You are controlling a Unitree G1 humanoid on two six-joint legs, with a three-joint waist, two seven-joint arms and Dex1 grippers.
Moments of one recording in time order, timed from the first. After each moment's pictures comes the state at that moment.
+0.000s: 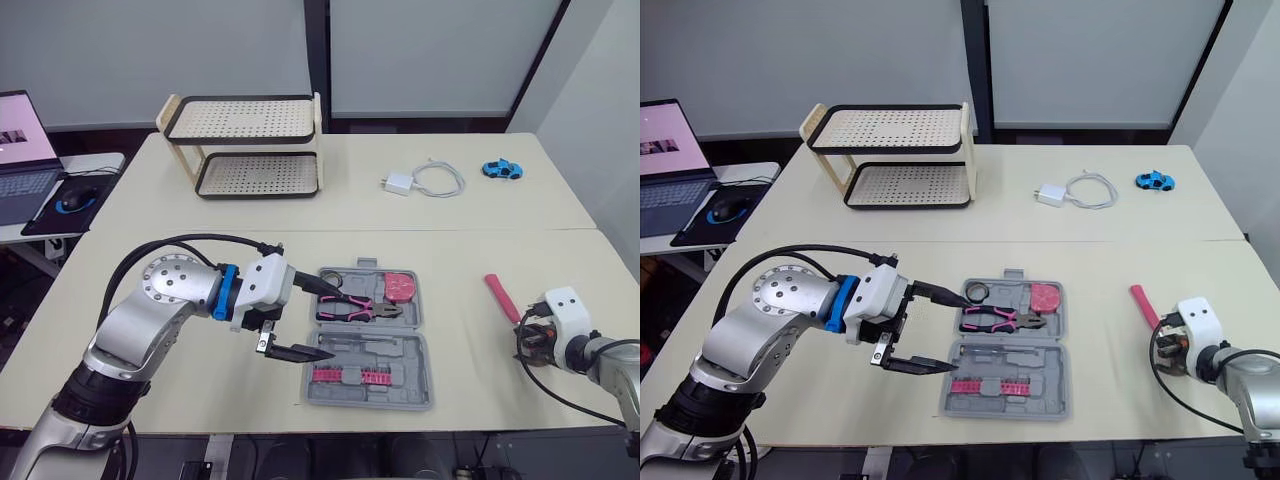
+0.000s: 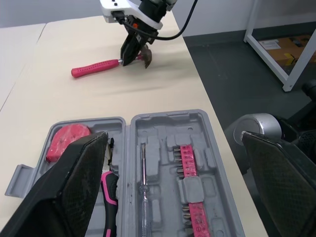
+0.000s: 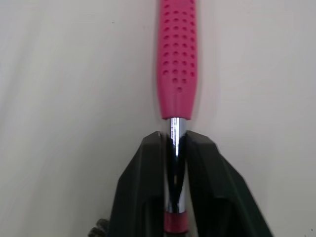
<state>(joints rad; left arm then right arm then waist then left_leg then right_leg) -0.39 0.79 -0.17 -0.34 -0.46 0.36 -1.33 0.00 -0.74 -0.22 -0.06 0.26 0.82 0.55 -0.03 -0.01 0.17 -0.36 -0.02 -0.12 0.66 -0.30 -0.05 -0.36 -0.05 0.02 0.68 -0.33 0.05</state>
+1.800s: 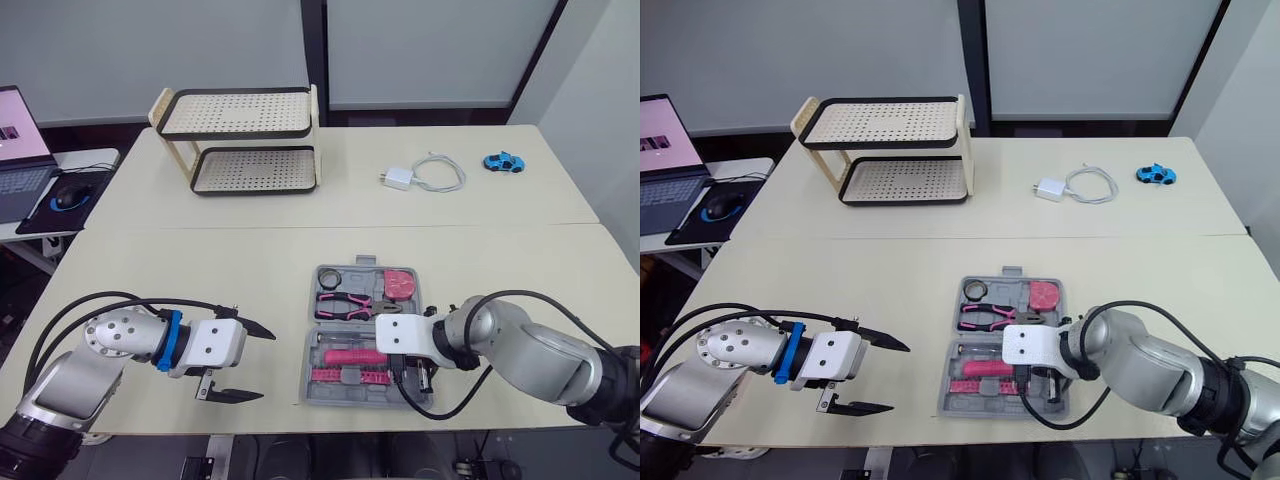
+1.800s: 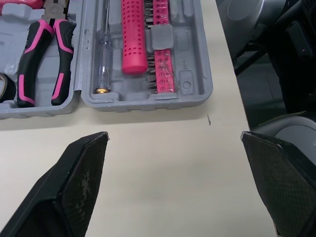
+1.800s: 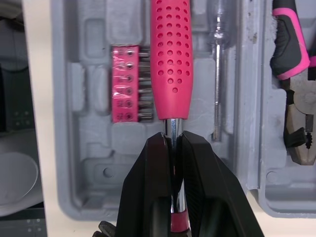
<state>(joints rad) -0.05 0.99 -0.08 -0.24 -0.22 0.01 -1.37 -0.67 -0.84 0.87 -0.66 0.09 1.18 0.84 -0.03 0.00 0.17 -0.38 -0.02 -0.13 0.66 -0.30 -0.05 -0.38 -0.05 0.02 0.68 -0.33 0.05</state>
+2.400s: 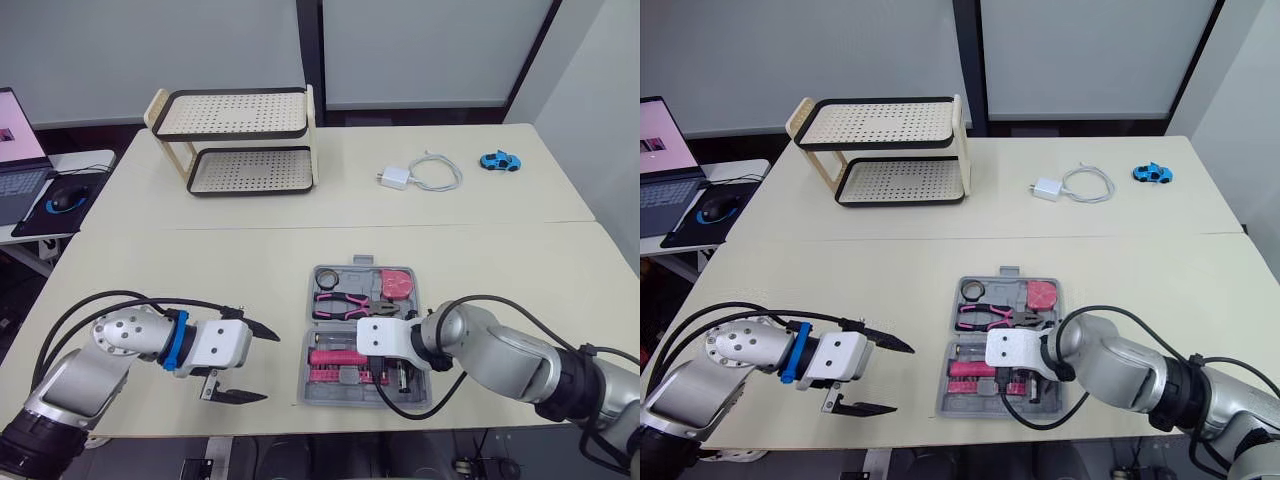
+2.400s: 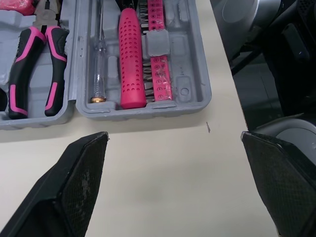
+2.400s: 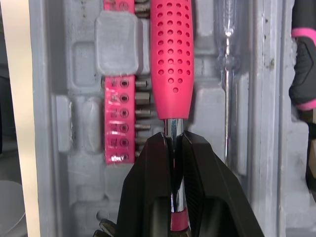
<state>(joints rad) -0.07 0.99 -0.12 -0.24 -0.22 0.02 -1.36 -0.68 -0.73 0.93 -0.56 0.06 1.16 0.81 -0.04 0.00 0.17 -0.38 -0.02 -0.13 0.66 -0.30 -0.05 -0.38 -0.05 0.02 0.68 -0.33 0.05</state>
